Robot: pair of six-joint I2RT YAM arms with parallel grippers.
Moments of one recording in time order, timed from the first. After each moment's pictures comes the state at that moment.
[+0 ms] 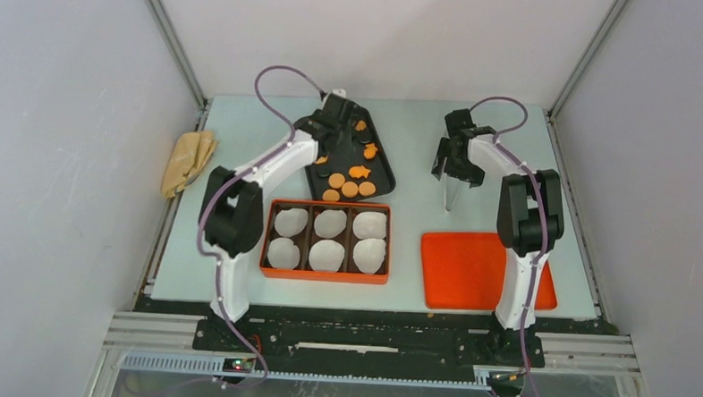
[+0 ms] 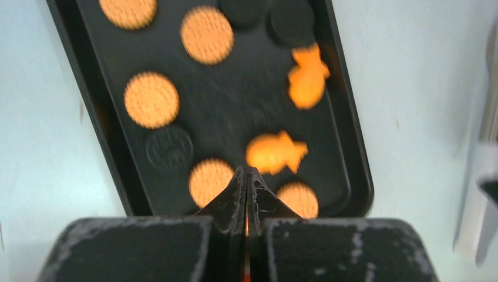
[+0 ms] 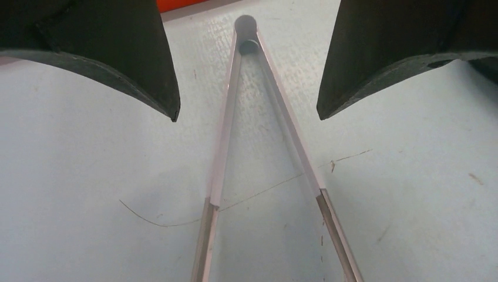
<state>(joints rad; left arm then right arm) -0.53 1.94 1.63 -0.50 -0.26 -0.48 0.21 2.09 1.63 -0.73 0.25 0.46</state>
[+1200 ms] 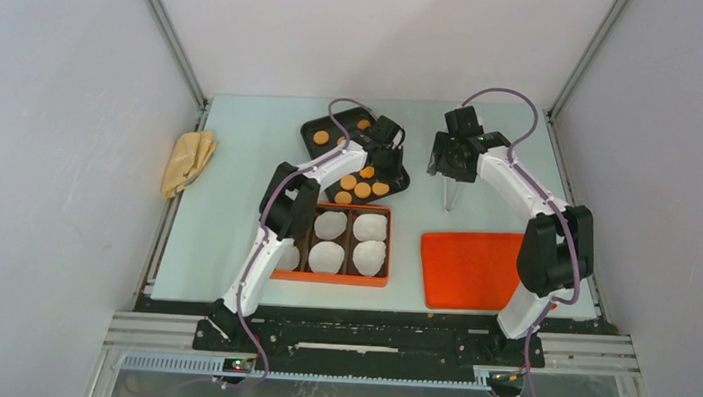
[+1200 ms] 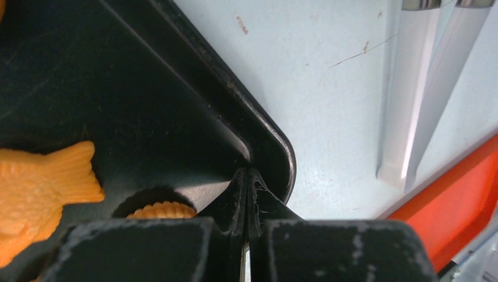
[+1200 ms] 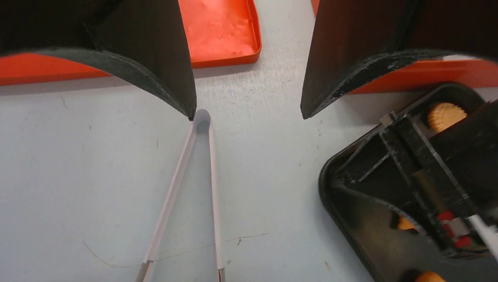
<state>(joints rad) -0.63 2.49 2.13 -0.61 0.24 -0.53 0.31 1.75 1.46 -0.70 0.16 0.45</state>
